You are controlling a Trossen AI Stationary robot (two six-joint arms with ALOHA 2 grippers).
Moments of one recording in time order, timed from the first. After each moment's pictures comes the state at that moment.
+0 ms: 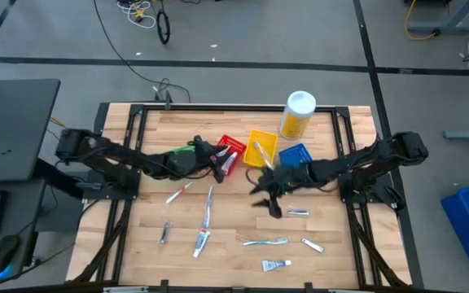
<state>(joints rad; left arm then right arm) -0.04 1.45 0.64 0.63 -0.58 -0.25 0.17 1.48 0.77 0.11 -0.13 0.18</state>
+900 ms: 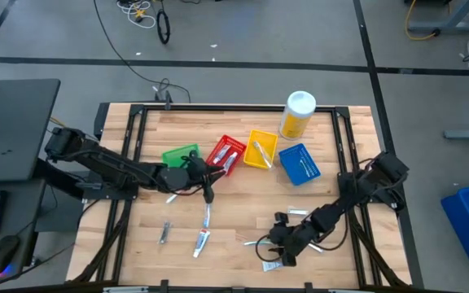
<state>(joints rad) -0.24 1.34 0.64 0.43 -0.62 -0.34 0.66 1.81 0.76 0.15 0.23 0.54</state>
